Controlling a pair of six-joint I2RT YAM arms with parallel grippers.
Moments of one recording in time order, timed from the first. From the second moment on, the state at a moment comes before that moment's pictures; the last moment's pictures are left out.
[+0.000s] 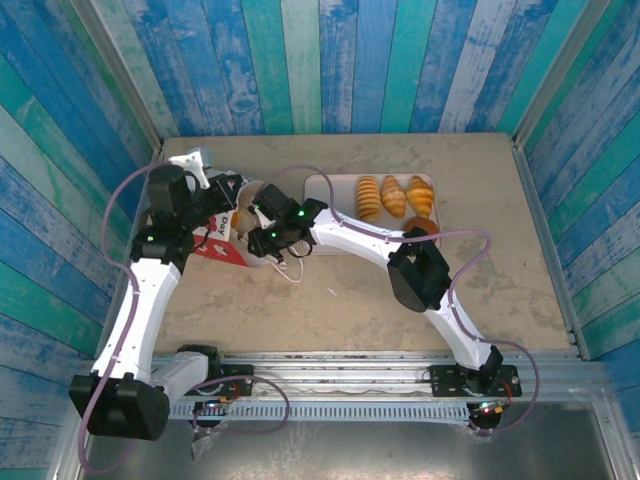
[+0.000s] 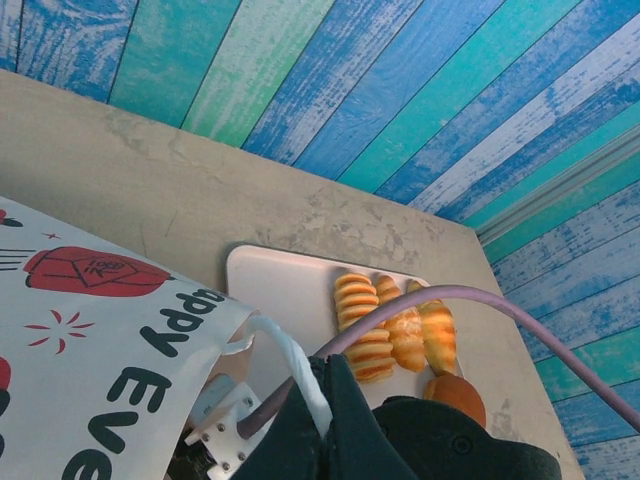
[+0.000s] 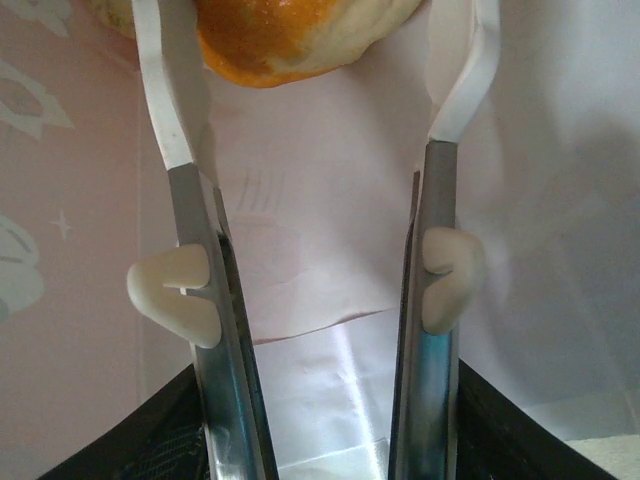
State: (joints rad) left arm -0.07 1.04 1.01 -0.31 0.39 -0.50; right arm 0.96 2.31 2.01 -0.63 -0.18 0.45
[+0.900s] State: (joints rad) left arm -0.07 1.06 1.01 -0.31 0.33 -0.51; right arm 1.01 2.08 1.93 -1.00 0.08 0.11
